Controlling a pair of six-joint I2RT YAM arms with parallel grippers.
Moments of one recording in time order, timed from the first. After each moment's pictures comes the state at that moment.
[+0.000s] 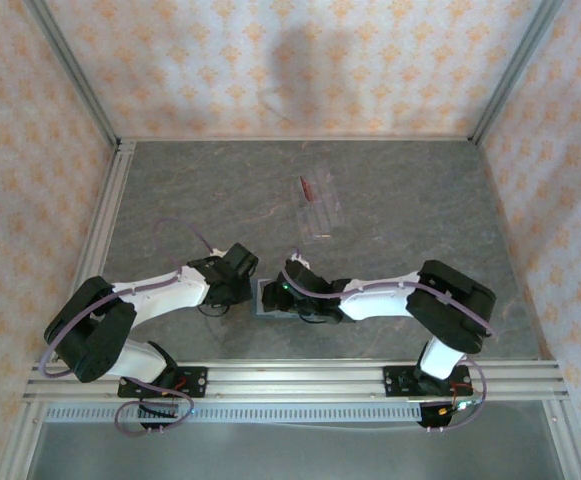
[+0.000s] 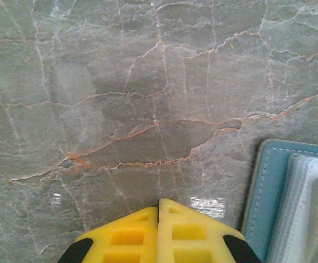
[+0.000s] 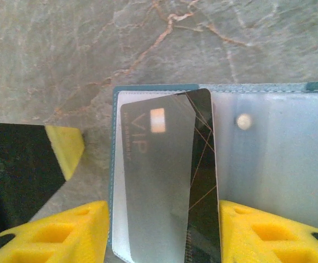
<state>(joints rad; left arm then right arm) -0.63 1.42 0.65 -0.49 -0.14 -0.86 1.06 1.66 0.75 0.08 0.01 1.07</state>
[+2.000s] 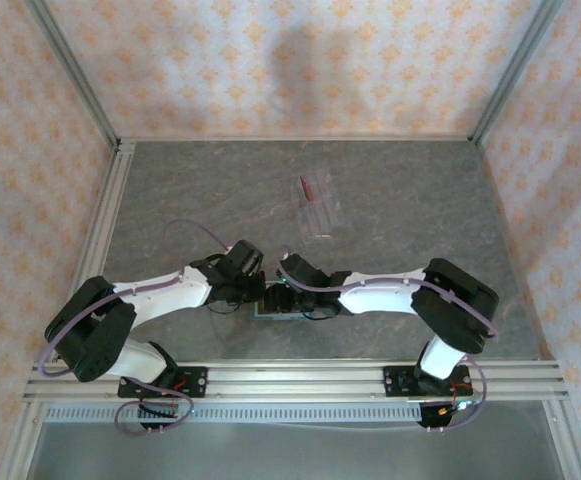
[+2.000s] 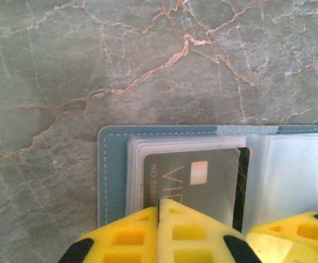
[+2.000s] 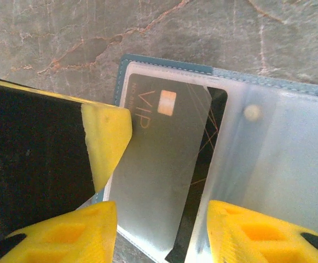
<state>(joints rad) -0.66 1.41 0.66 -0.36 0.07 -0.85 1.03 1.64 0.82 -0.07 -0.11 0.89</state>
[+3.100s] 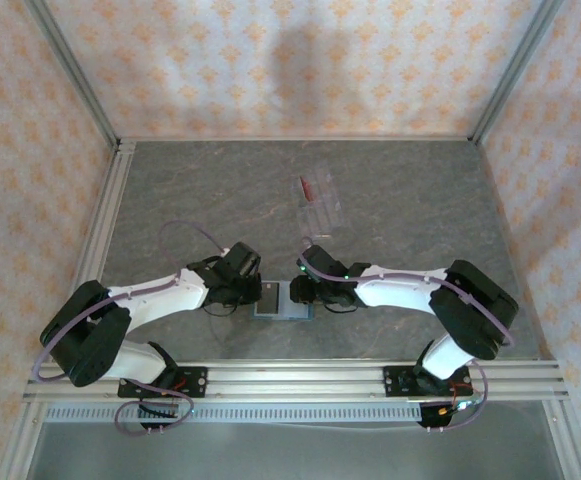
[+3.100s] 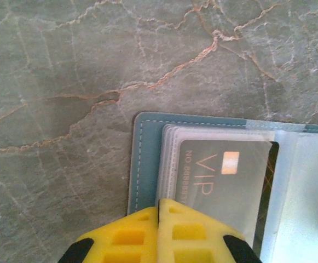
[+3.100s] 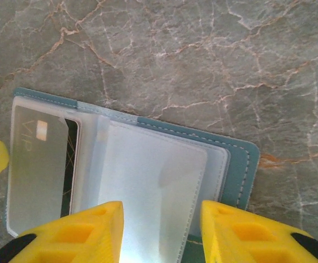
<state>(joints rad) -0.66 1.38 0.64 -0.39 0.02 -0.85 0.91 1.56 0.77 -0.21 -0.06 0.82</state>
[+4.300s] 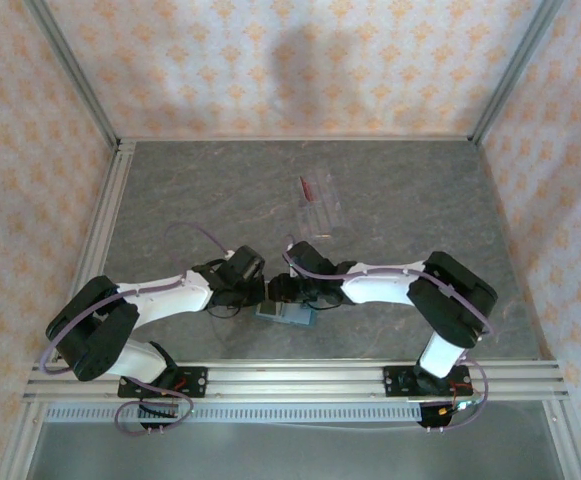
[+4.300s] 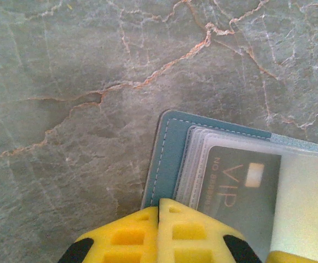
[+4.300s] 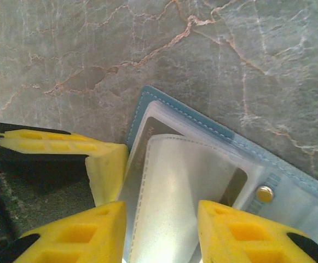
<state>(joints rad) -0.69 1.42 0.62 -0.32 0.01 -0.87 0.93 1.68 0.83 -0.01 -0.25 0.84</state>
